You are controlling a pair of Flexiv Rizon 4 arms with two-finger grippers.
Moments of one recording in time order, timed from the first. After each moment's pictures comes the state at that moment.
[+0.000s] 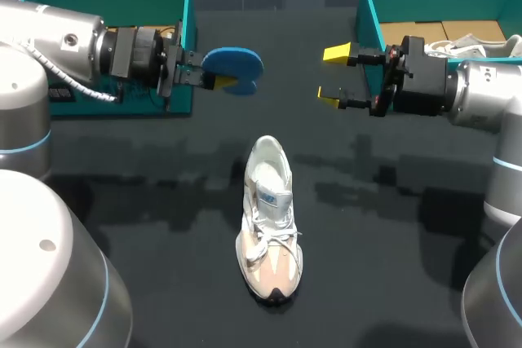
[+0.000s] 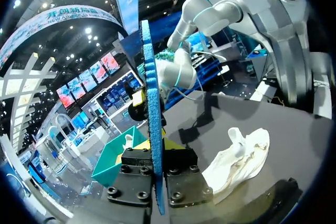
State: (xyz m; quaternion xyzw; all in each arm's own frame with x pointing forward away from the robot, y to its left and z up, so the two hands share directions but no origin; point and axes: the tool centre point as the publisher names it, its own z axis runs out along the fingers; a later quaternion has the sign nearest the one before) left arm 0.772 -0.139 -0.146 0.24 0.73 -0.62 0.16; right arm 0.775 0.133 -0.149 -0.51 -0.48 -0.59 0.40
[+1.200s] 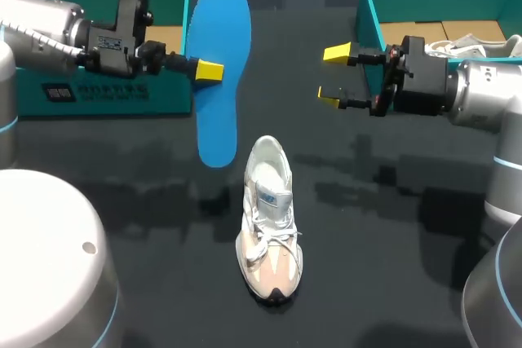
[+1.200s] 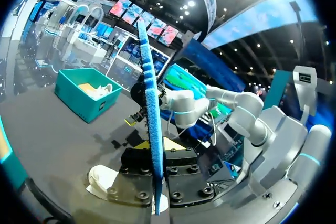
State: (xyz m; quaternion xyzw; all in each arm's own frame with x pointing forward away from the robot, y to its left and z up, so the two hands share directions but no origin) left arm 0.737 -0.119 -0.117 -0.19 0.75 -0.59 -0.23; right arm 0.774 0.133 -0.148 -0.51 -0.48 -0.59 0.40
